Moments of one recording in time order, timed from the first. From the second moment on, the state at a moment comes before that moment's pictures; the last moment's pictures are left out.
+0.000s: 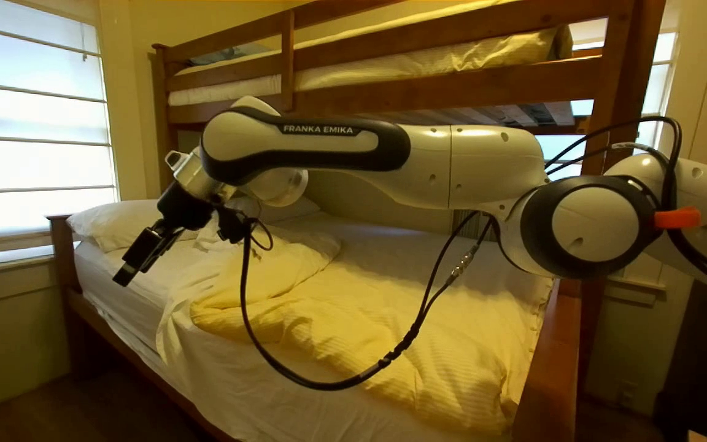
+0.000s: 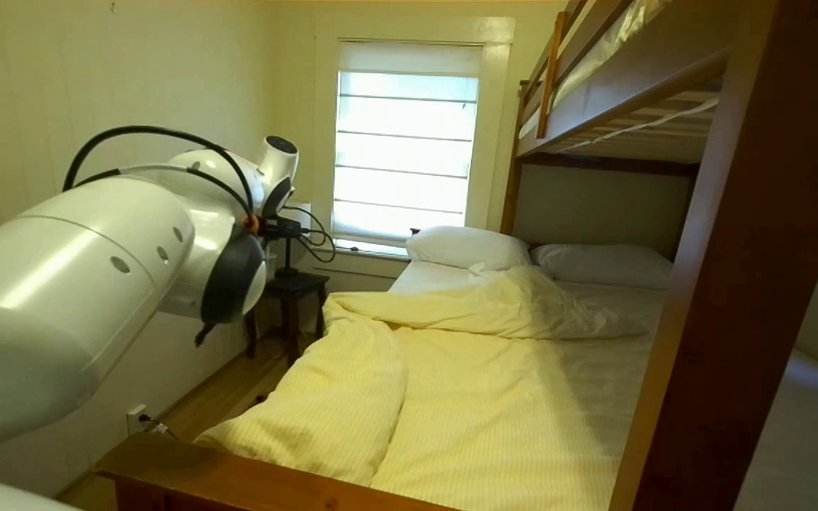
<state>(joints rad) 0.40 1.14 0.31 -0.50 0.09 2.18 -0.57</state>
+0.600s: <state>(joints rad) 0.27 1.02 0.16 -0.44 0.06 1.75 -0.51</state>
